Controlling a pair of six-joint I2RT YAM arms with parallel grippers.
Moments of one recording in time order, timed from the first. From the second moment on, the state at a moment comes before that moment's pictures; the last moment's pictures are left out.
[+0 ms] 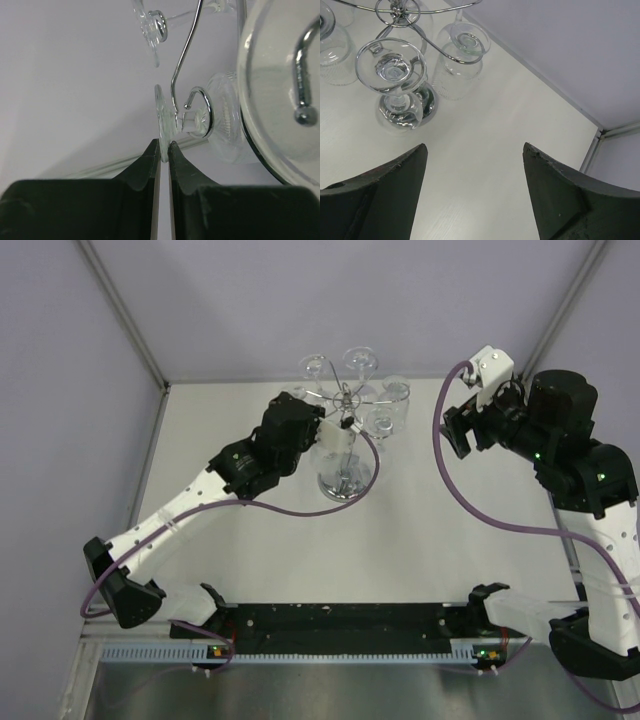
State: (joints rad) left arm -0.83 1.36 1.45 -0.44 -0.63 1.37; right arm 0.36 1.09 1.71 -0.97 -0.15 -0.37
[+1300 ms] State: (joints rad) left arm -0.85 1.38 1.51 -0.55 -0.59 1.20; right arm 0.36 1.10 1.69 -0.98 -0.12 -0.39
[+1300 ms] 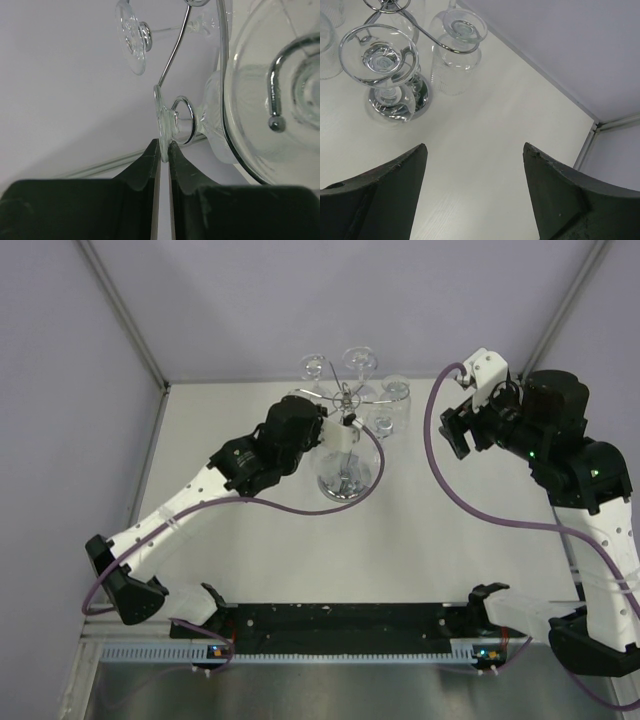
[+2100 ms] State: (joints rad) left arm -0.86 1.38 1.52 -0.55 -0.62 1.18; right arm 0.36 1.10 1.68 -0.98 -0.11 -0.39
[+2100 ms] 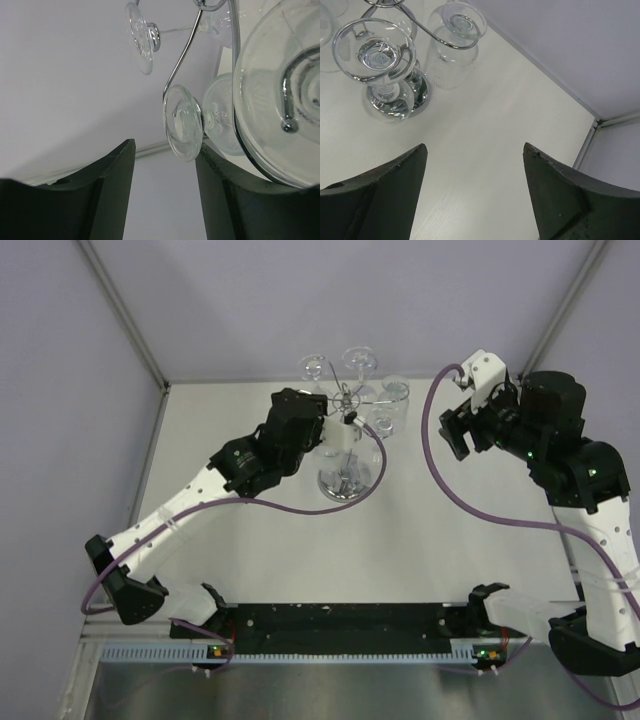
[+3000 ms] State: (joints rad) left arm -0.84 1.25 1.73 -0.84 -0.55 0.84; right arm 0.36 0.99 1.56 -0.98 -0.06 -0.38
